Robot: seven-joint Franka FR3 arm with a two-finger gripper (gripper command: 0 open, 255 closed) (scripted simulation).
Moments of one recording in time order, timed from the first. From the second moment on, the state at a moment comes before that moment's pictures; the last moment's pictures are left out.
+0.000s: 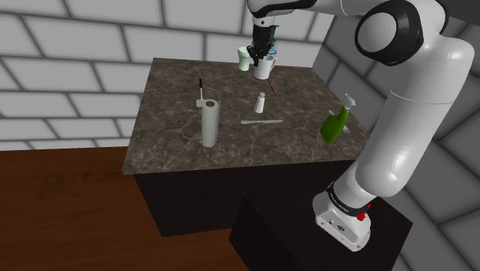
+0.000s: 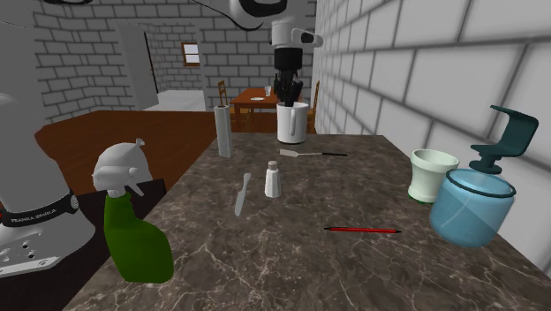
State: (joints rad) arm 0.08 0.29 -0.22 -1.58 -0.02 1.83 -0.08
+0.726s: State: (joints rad) arm 0.20 0.46 -0.15 -1.33 0.00 1.73 0.13
